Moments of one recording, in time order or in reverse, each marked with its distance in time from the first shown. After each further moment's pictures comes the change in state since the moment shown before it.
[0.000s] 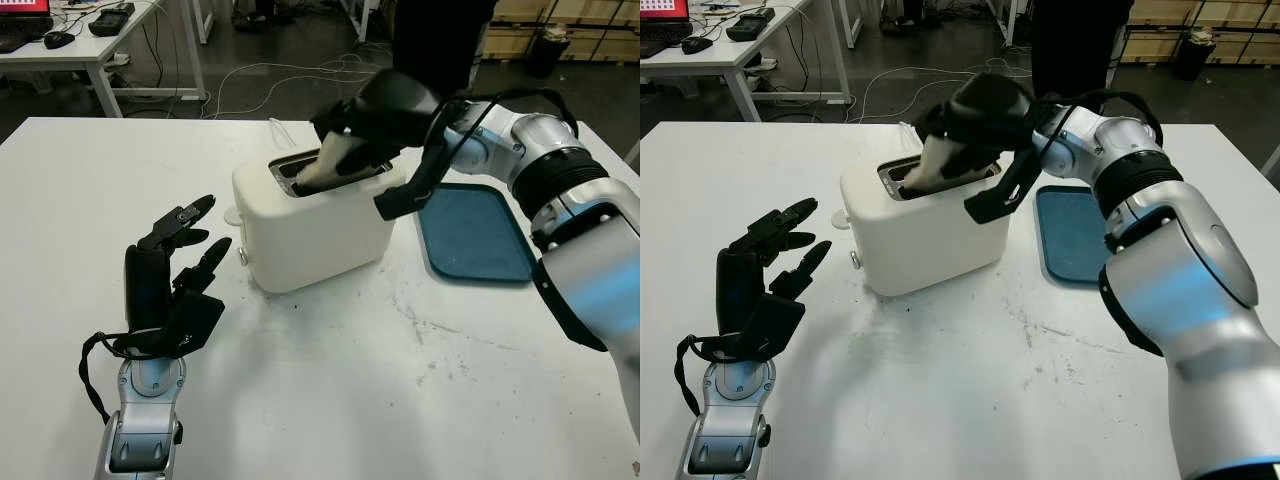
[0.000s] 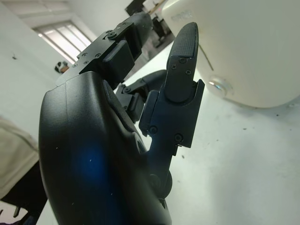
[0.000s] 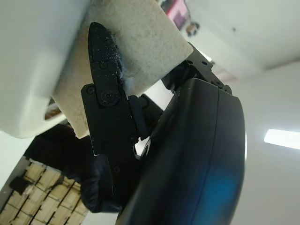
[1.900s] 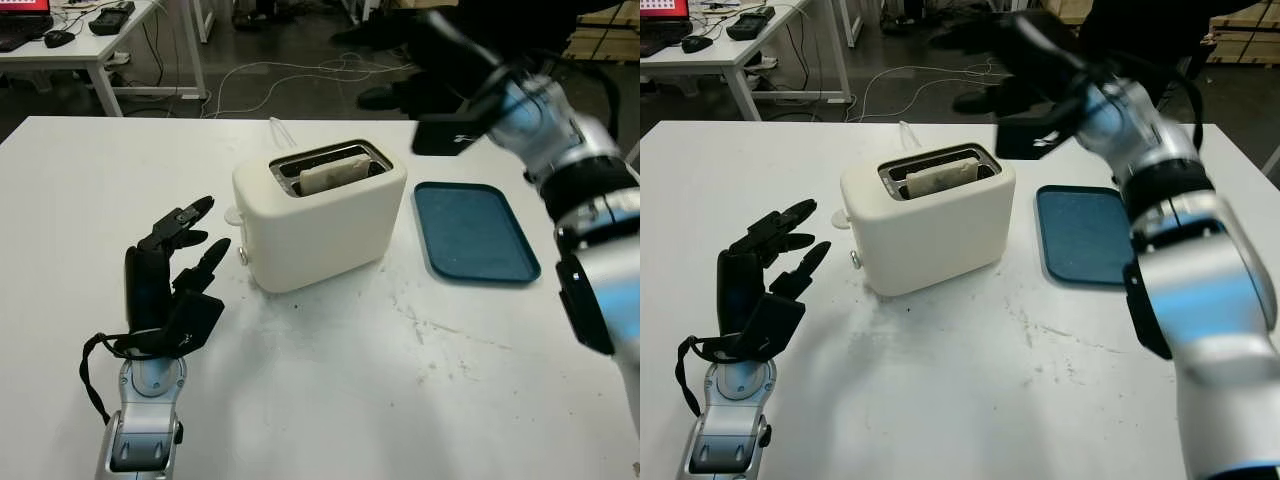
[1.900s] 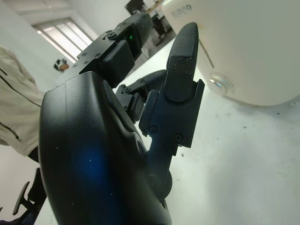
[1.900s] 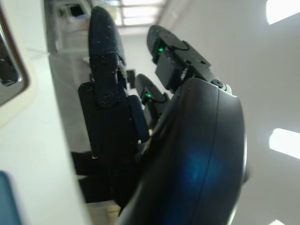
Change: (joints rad) left arm -0.002 0.003 0.001 0.012 -0.002 0.000 0.001; right arm 0.235 -0.052 -0.525 -0.130 0.520 0.060 0.218
